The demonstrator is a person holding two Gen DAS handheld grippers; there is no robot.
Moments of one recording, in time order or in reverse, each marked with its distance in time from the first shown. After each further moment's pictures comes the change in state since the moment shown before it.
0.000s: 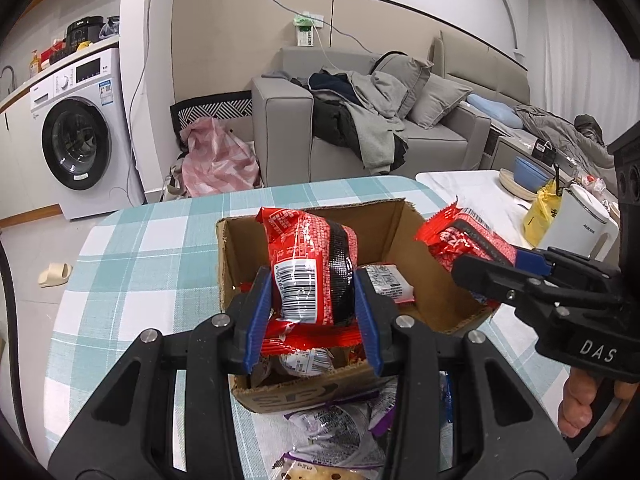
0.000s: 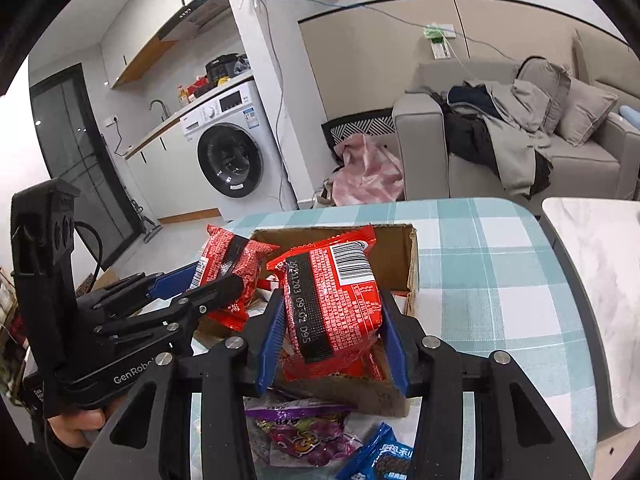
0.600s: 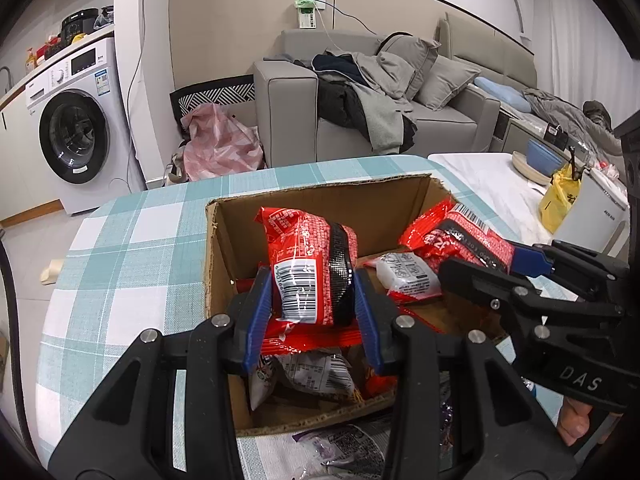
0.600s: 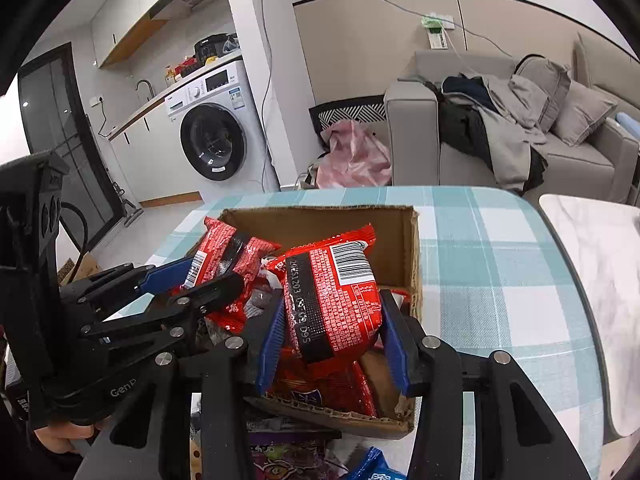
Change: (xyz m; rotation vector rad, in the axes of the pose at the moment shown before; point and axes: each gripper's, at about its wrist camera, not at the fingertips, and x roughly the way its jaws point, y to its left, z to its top) left arm 0.061 0.013 -0.009 0.018 0.053 0.028; right arm 0.060 -0.003 -0.003 -0.036 0.048 -0.065
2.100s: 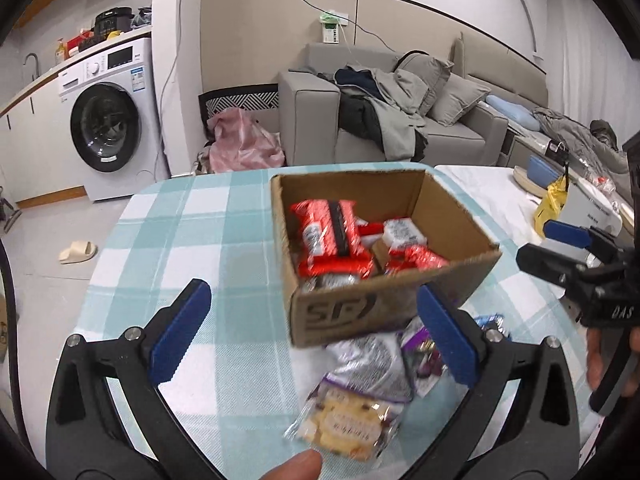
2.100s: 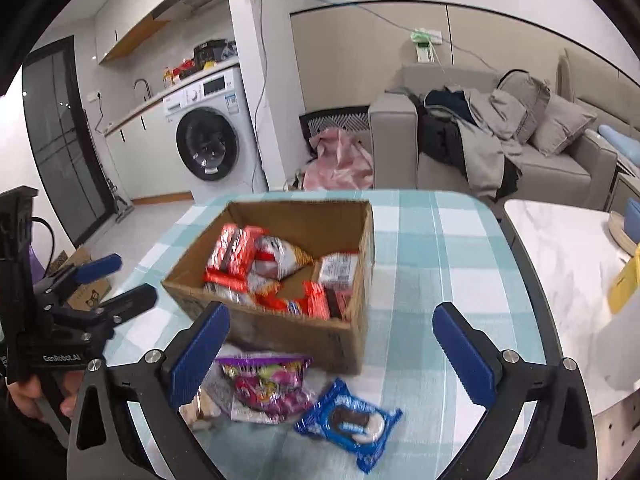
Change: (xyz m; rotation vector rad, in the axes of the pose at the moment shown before) left arm -0.121 0.022 -0.053 -0.057 -0.045 0.051; right arm -0.095 -0.013 -0.033 -0.037 -0.015 -0.069
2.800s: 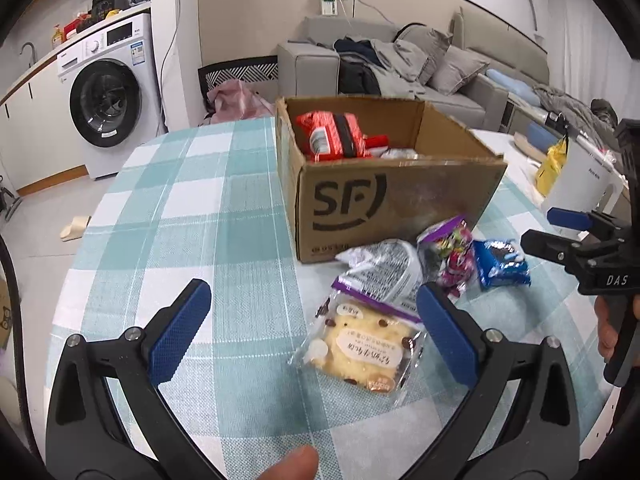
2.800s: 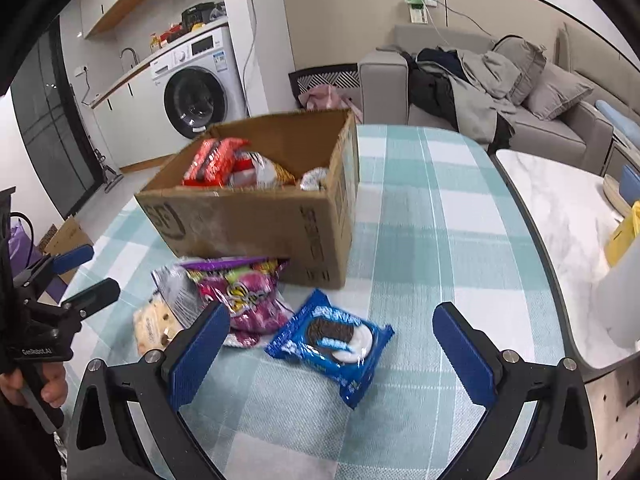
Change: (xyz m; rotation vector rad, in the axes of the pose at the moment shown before) left arm 0.002 0.000 -0.073 0.013 0.104 0.002; right arm 0.019 -0.008 -0.064 0.011 0.142 -0.035
